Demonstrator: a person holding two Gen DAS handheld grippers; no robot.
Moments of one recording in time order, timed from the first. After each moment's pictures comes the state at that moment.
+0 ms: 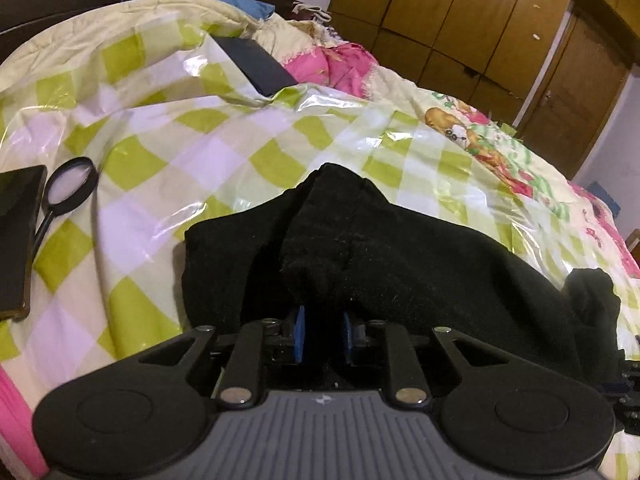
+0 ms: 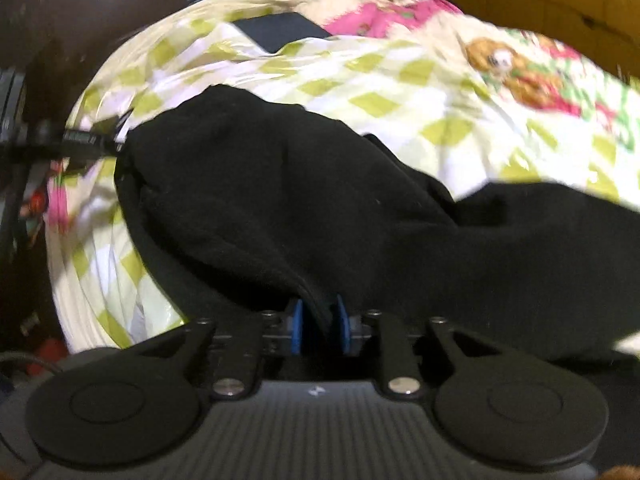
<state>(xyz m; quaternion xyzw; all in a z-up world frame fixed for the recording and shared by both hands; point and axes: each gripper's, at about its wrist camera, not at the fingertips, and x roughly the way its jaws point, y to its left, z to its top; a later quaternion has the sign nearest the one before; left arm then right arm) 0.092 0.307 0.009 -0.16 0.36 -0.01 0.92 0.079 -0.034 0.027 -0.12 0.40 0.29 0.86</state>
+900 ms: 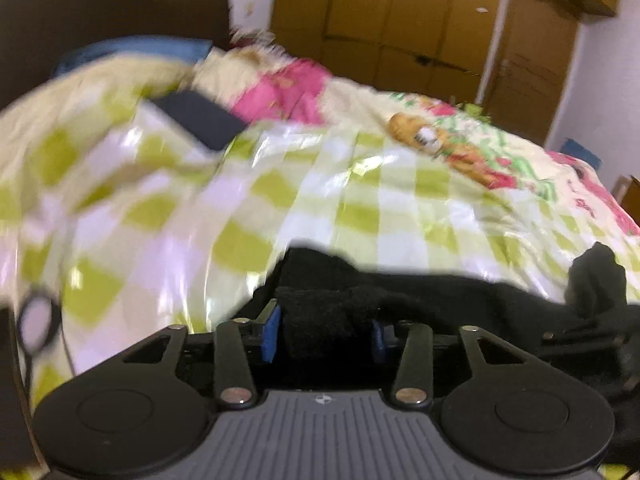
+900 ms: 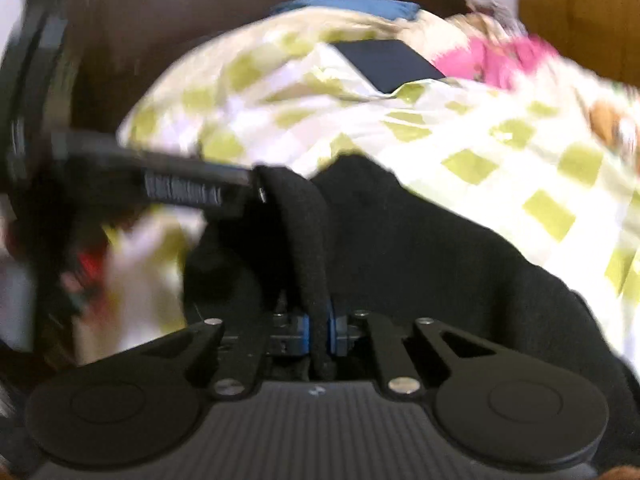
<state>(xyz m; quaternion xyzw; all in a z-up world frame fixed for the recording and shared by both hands) 0.153 0.306 0.049 -0.06 0.33 -0.07 0.94 0.153 0.121 0.049 -0.04 0.38 0.39 0.84</state>
